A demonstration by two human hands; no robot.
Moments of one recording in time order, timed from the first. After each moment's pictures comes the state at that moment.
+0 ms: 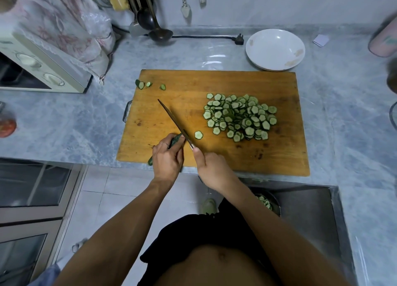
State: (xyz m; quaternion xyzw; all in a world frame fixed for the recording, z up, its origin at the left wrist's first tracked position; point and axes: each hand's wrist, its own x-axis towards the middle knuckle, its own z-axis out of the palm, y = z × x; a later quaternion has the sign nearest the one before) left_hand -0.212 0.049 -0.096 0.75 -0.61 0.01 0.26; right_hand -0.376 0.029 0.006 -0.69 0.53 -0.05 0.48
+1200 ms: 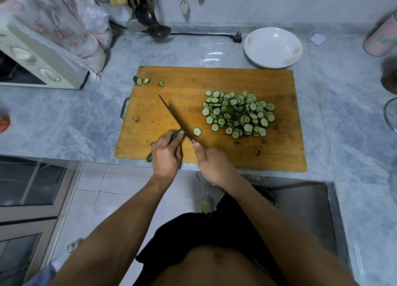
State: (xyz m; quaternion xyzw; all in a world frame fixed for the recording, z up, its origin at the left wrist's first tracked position) left_hand -0.212 0.048 -0.104 0.73 -0.62 0.01 0.29; right_hand -0.377 0.029 0.008 -0.70 0.53 -0.04 0.48
